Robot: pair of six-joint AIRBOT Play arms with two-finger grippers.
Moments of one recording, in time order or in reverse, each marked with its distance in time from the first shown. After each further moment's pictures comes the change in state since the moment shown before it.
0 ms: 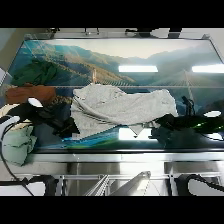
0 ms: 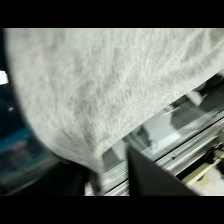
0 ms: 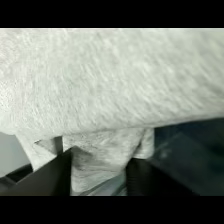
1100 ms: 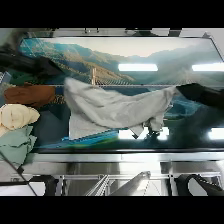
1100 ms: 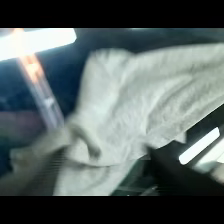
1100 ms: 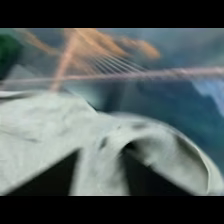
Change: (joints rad) left arm 0.079 0.032 0.787 -0.142 -0.127 0.081; right arm -0.066 0.404 0.178 0.204 -0.006 -0.122
